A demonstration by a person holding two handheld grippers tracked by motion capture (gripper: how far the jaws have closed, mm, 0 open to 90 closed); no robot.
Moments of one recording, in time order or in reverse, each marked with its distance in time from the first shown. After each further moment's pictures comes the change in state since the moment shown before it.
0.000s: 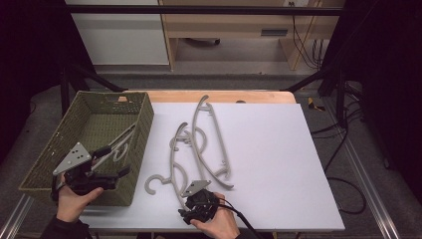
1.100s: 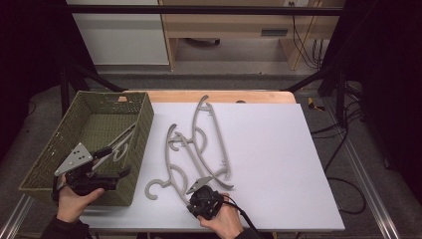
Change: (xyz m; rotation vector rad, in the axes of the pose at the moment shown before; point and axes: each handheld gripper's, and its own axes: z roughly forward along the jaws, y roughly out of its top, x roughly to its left) left arm -0.001 0.000 0.001 0.008 -0.004 0.011; right arm -0.013 -0.001 -0.009 0.100 0.039 0.053
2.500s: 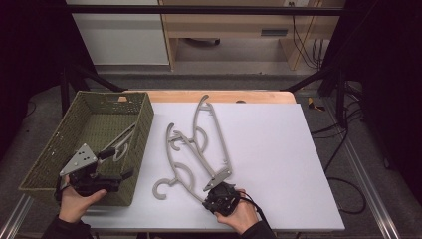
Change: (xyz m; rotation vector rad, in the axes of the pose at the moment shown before) left arm -0.004 -0.001 0.005 0.028 -0.019 0.026; right arm -0.030 -0.020 -0.024 0.001 0.002 -0.026
